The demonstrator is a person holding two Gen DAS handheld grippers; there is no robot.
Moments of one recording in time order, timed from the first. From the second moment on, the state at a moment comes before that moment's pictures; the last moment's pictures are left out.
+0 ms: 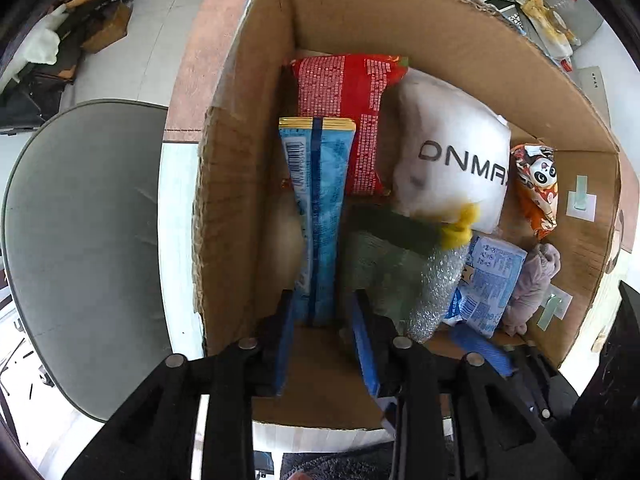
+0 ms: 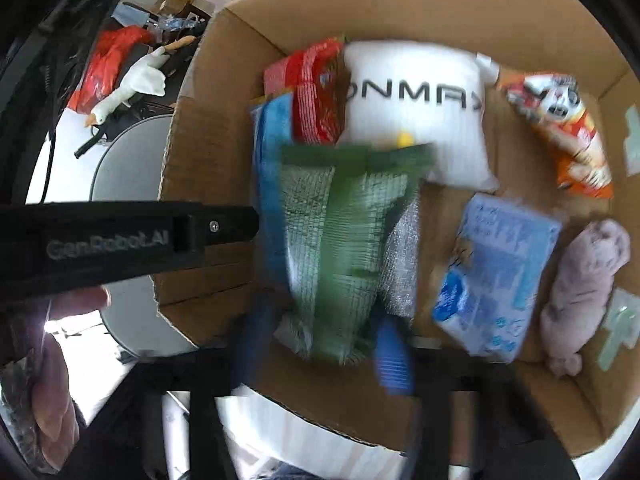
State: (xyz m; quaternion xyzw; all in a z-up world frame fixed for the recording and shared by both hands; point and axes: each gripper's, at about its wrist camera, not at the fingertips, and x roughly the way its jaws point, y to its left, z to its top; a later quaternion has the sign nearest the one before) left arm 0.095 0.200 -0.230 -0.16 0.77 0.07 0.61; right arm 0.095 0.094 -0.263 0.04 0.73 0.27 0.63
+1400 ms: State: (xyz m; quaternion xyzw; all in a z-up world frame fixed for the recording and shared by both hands) left arm 0.057 0.132 -0.118 -0.07 0.64 0.11 0.76; right arm 0.093 -0.046 -0.139 -0.06 0.65 0.06 0.76
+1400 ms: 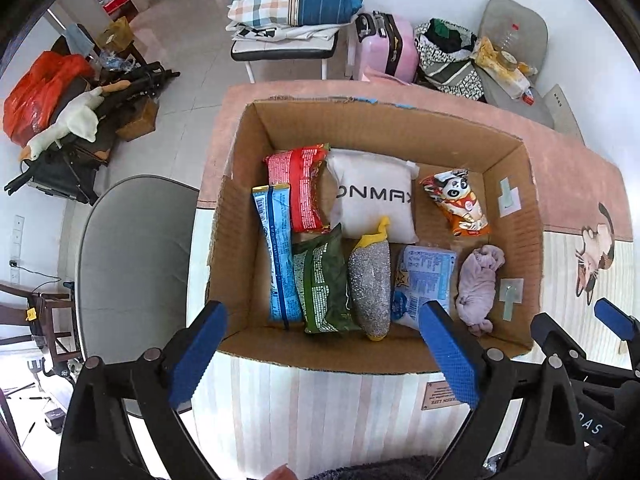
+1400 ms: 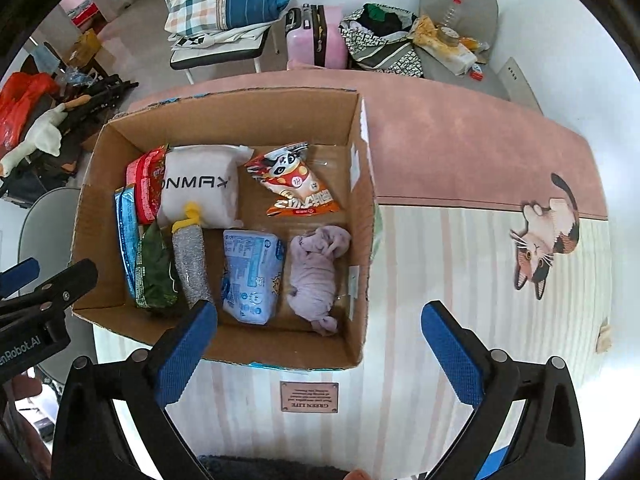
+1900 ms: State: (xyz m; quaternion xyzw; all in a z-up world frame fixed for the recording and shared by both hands) left arm 0.005 0.102 0.004 -0.06 0.56 0.09 0.82; right arm 0.042 -0.082 -0.012 -0.05 0.57 0.07 0.82
